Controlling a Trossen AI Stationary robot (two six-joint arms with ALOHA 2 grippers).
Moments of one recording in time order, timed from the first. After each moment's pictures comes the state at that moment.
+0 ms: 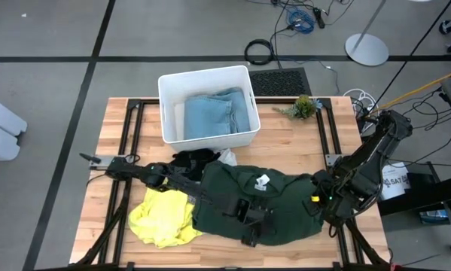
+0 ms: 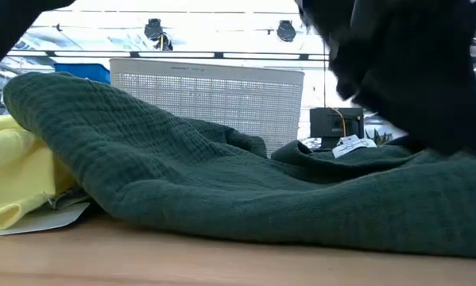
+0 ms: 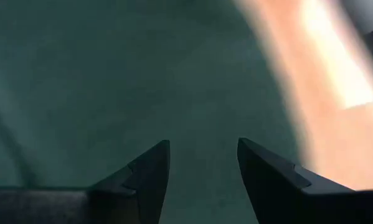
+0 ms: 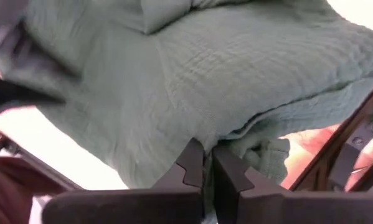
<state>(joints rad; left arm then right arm) -0.35 2.48 2.24 -0.69 -0.06 0.01 0.89 1.20 1.09 -1.30 0.20 1.98</state>
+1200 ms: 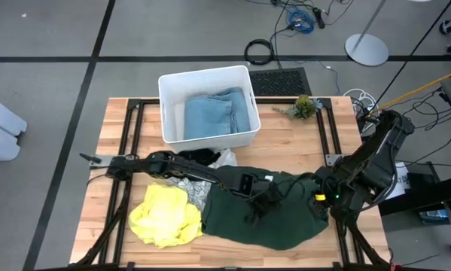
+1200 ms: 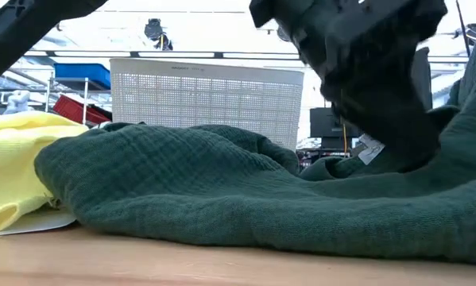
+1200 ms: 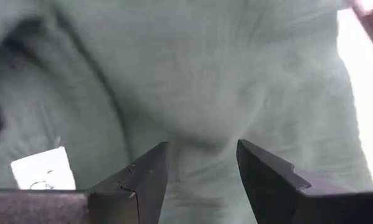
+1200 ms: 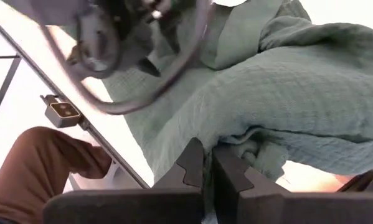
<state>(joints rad) -0.20 2.44 2.17 -0.67 0.18 0.10 0.89 1.20 1.29 -1.33 0.31 1.78</state>
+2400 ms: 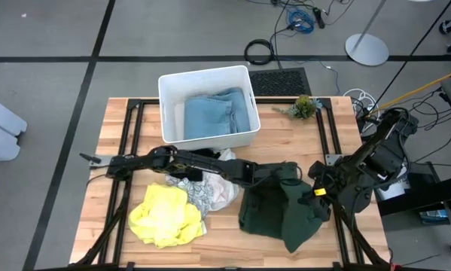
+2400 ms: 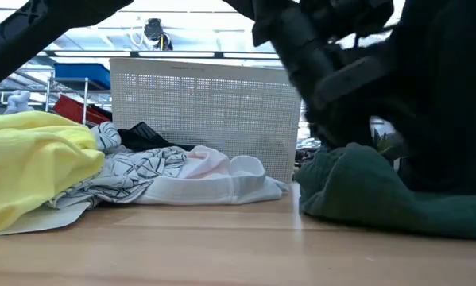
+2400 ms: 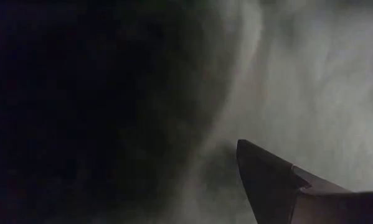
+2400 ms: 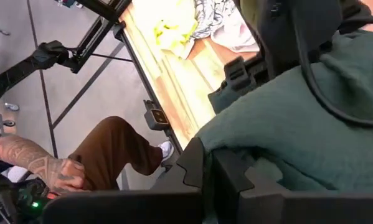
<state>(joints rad) -0.12 2.46 2.17 -0.74 0.07 0.09 0.80 1.20 1.48 -1.16 0.36 1.39</state>
